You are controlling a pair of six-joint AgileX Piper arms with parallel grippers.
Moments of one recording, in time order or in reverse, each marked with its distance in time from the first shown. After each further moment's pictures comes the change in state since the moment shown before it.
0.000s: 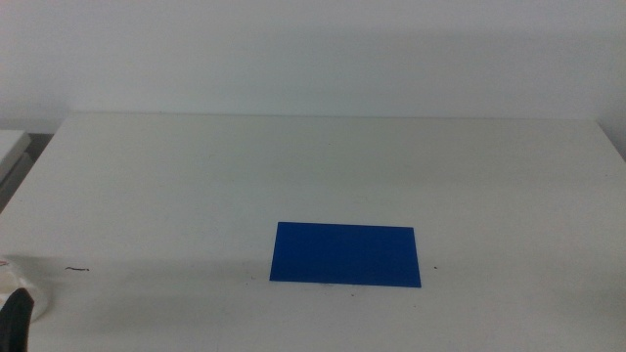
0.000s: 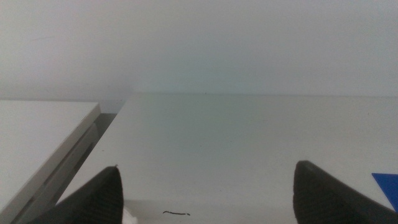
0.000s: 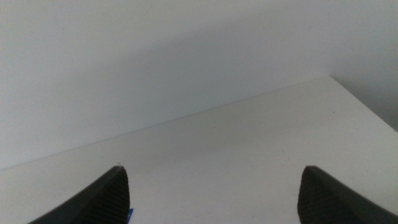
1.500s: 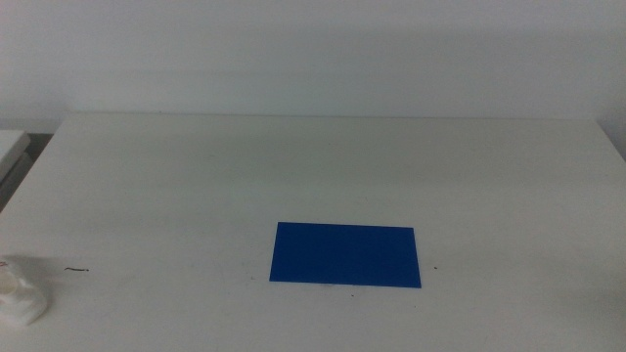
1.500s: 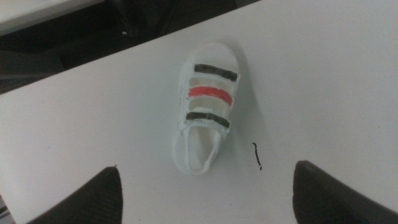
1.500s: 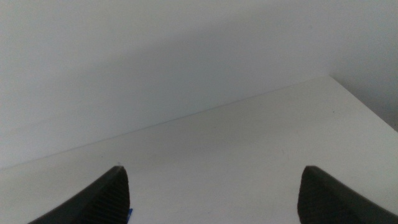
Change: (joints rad) left arm 0.330 1.450 -1.246 -0.013 1.025 -0.773; right arm 0.000 0.000 0.000 0.000 0.000 0.000
